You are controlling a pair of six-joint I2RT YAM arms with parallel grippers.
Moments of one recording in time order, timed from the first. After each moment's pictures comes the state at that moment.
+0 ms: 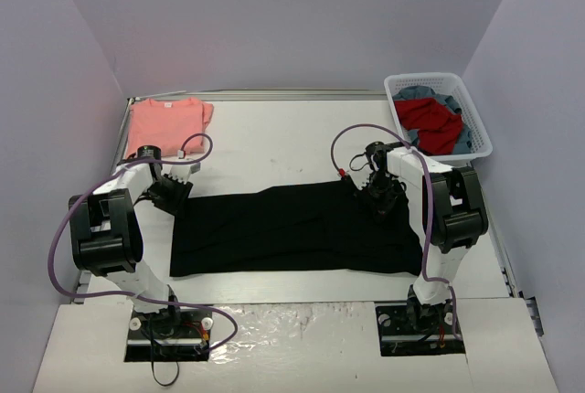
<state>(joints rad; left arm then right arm) 0.16 1.67 1.04 -0.73 0.31 0.59 0.22 1.86 1.17 -0.94 -0.13 -0.58</state>
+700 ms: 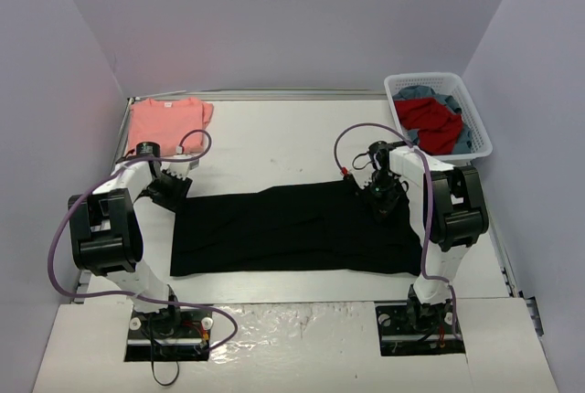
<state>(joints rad) 0.16 1.67 1.06 -0.72 0.29 0.59 0.19 1.87 1.17 -0.94 -0.15 -0.58</state>
